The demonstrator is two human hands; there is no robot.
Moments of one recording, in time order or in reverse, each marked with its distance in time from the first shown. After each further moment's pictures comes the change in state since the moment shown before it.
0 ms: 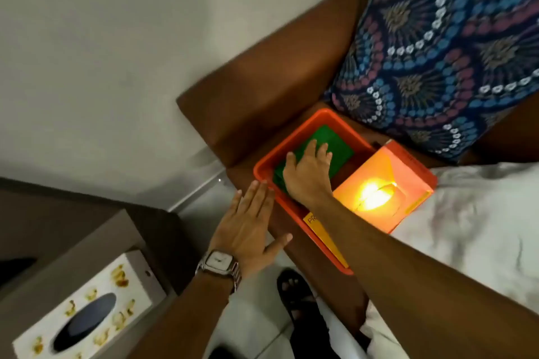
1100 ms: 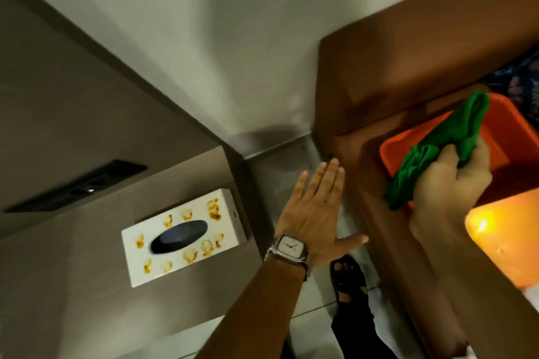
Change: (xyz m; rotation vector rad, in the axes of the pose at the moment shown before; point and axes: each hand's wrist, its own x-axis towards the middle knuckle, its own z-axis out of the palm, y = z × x) left_hand -0.050 -0.061 0.040 -0.196 0.106 -0.169; right_hand -0.037 -0.029 0.056 0.660 0.539 -0.136
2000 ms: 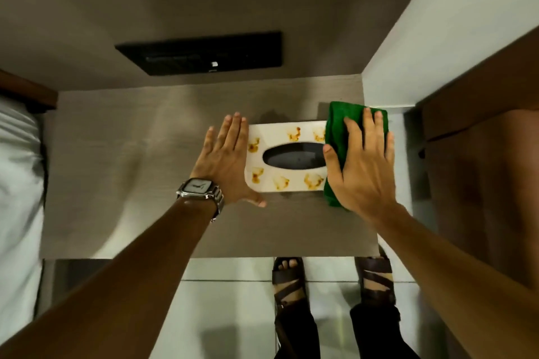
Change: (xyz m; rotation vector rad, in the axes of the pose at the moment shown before) left_hand -0.250 -0.303 0.047 0.015 -0.041 -0.553; right_hand -0.289 0.104 0.138 -0.984 -0.941 -0.858
